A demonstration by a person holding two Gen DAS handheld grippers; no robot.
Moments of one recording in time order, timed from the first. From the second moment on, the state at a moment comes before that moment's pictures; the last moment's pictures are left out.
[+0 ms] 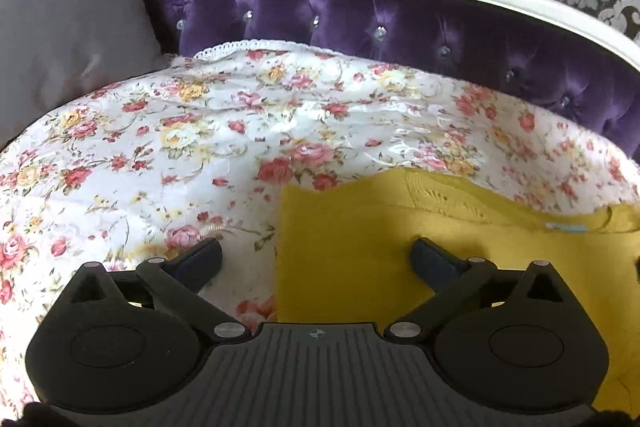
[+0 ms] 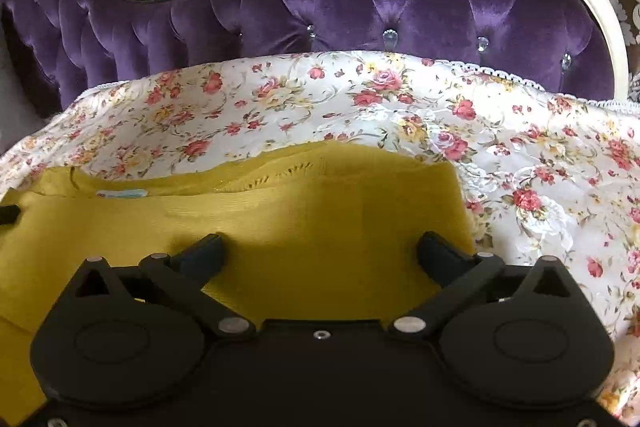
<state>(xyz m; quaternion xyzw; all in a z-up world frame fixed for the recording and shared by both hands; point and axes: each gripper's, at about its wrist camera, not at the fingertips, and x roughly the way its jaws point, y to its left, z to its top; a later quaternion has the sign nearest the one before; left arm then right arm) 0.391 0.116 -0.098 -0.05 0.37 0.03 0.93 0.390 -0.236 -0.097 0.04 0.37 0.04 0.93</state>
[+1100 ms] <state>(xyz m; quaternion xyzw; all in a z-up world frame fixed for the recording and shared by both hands) 0.093 0.086 -0.011 -0.02 0.34 -0.08 0.94 0.076 -0.273 -0.019 0.11 0.31 0.12 0.94</state>
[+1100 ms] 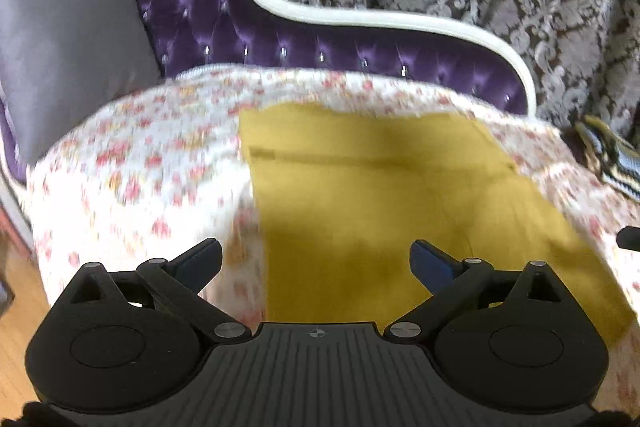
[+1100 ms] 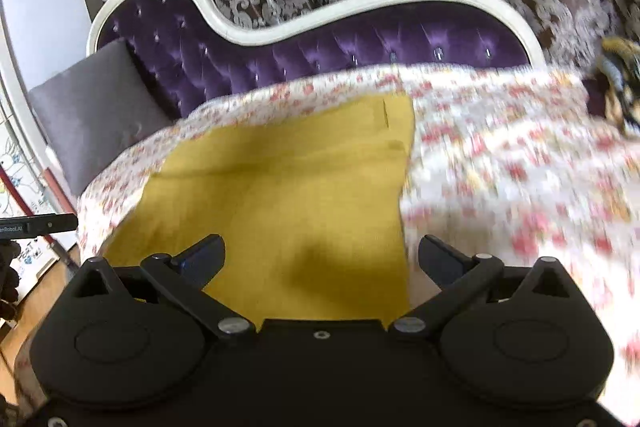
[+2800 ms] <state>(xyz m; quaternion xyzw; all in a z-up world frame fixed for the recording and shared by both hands) 0.021 0.070 -0.067 -0.06 0.37 -0.11 0.92 0.024 -0.264 -0.063 0.26 0.31 0.14 0.91</state>
